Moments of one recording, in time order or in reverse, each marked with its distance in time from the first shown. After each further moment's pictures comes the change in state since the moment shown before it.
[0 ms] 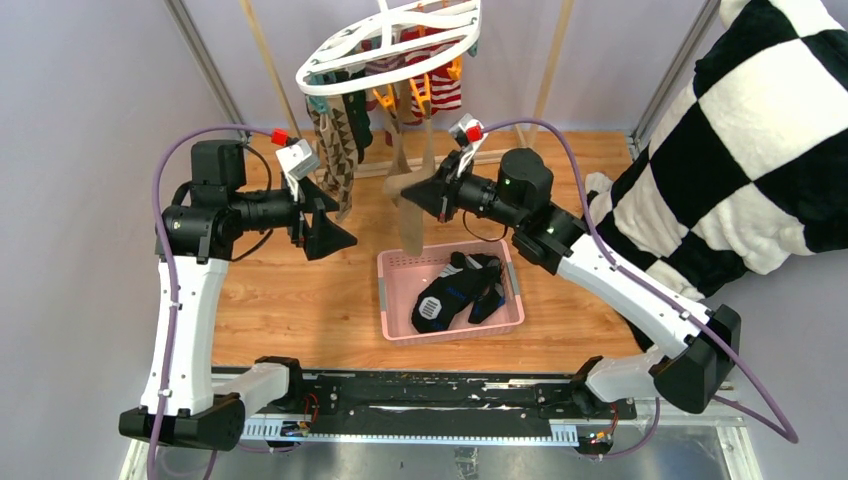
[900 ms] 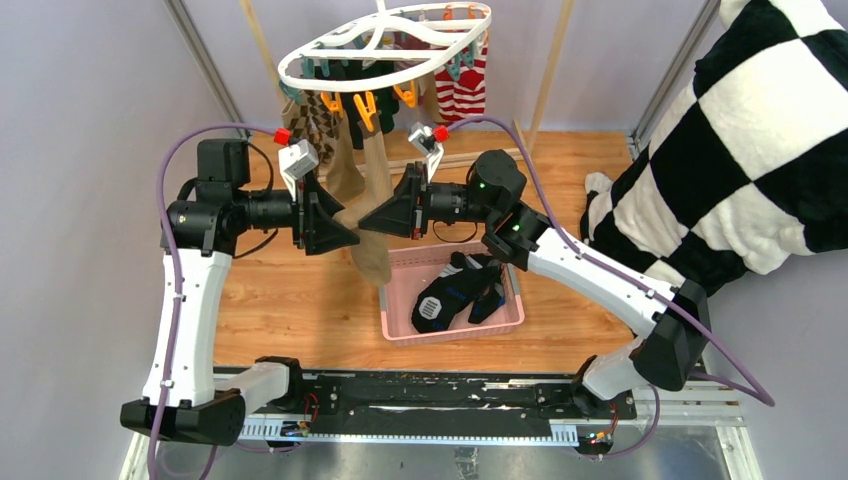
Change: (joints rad) left arm 0.000 0.021 -0.013 0.003 0.200 -0.002; right arm 0.098 0.134 0.059 0.262 -0.397 0.339
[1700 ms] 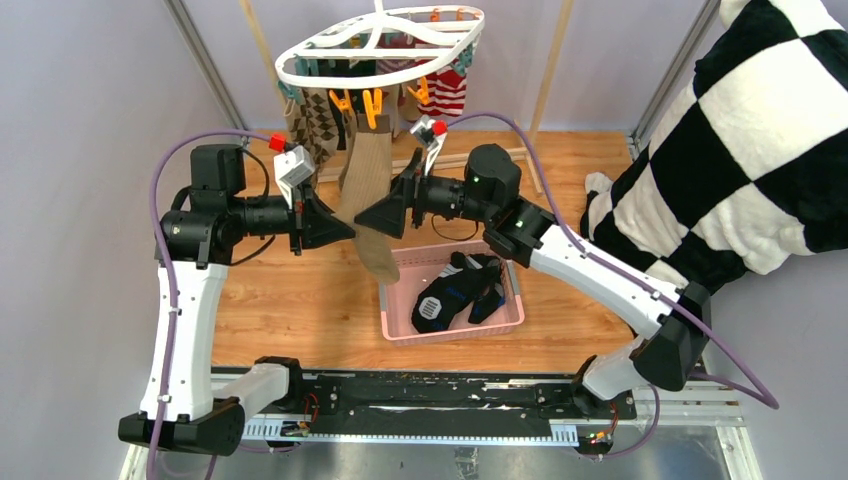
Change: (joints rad) left arm 0.000 -0.035 -0.011 0.000 0.006 0.006; right arm 0.002 0.014 0.045 -0.130 0.142 -0.060
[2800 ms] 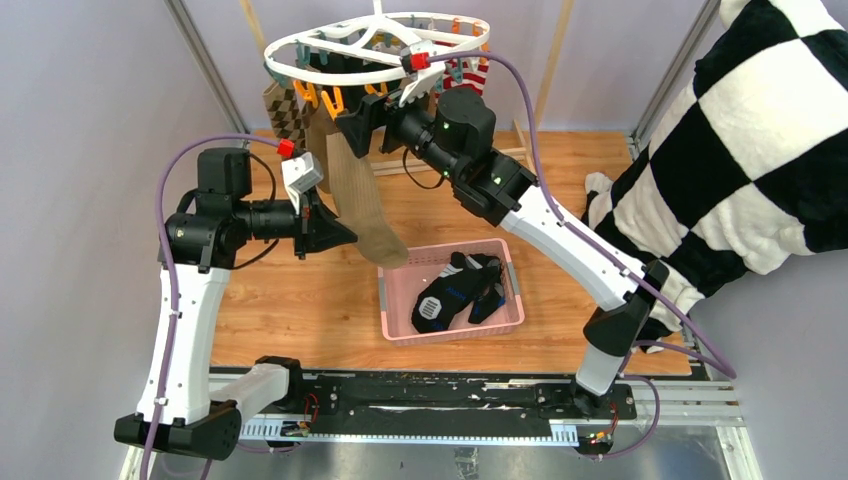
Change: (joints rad) left arm -0.042 -0.019 -0.023 0.000 -0.071 0.018; right arm 0.038 0.273 0.628 -0.300 0.652 -0.314
